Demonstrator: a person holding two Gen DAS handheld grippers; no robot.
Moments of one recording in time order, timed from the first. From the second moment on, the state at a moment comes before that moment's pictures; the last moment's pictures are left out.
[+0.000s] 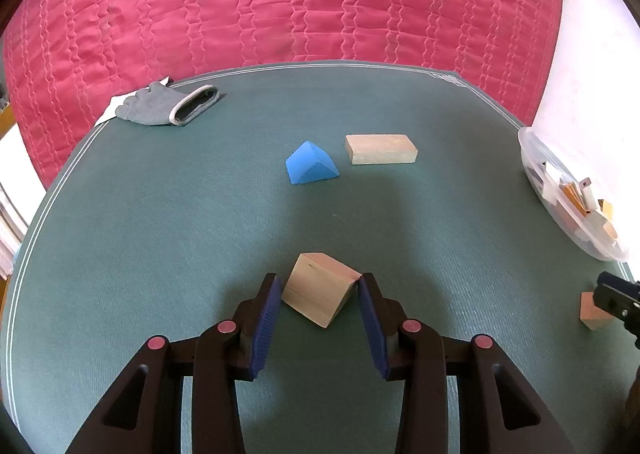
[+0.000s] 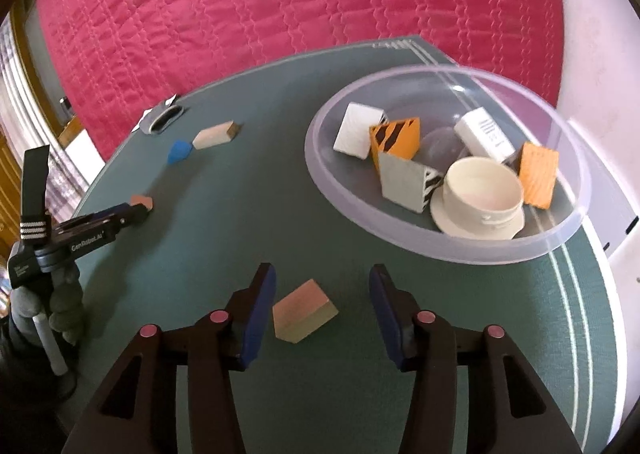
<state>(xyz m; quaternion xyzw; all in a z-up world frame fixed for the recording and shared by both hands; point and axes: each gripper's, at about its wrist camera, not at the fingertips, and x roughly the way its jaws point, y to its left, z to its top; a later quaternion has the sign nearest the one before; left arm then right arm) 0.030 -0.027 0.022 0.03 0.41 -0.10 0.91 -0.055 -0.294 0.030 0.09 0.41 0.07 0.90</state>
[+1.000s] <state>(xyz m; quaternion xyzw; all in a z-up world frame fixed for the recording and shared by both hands) 0.023 -0.030 0.025 0.04 0.41 -0.10 0.91 -0.064 -0.278 0.033 0.04 0.40 0.08 0.91</state>
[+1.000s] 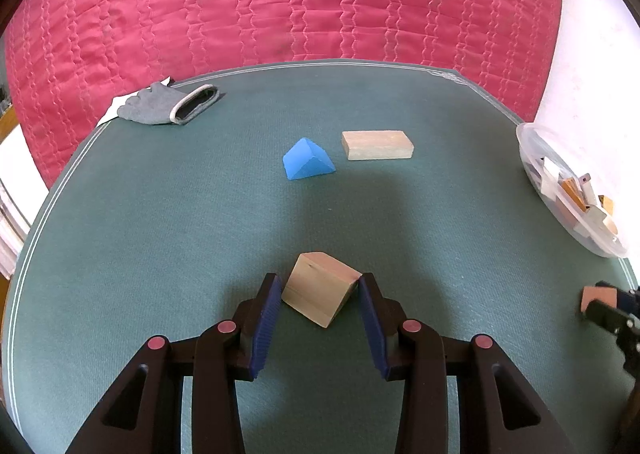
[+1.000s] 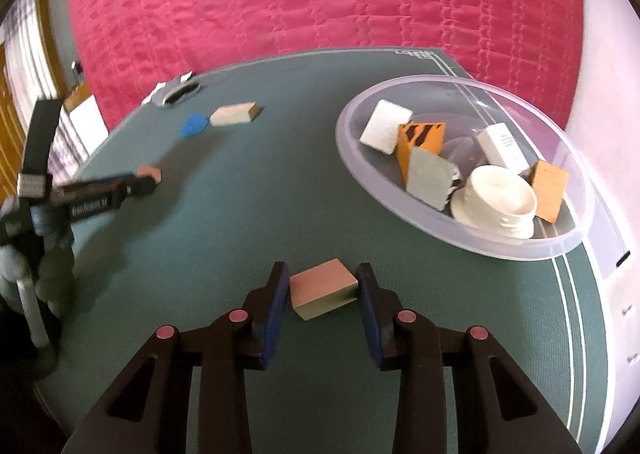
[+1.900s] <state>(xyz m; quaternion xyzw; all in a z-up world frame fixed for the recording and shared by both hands) 0.012 -0.062 0.039 0.05 0.41 -0.14 0.90 -0.060 -0.392 0.073 0.13 0.30 -0.12 0.94</state>
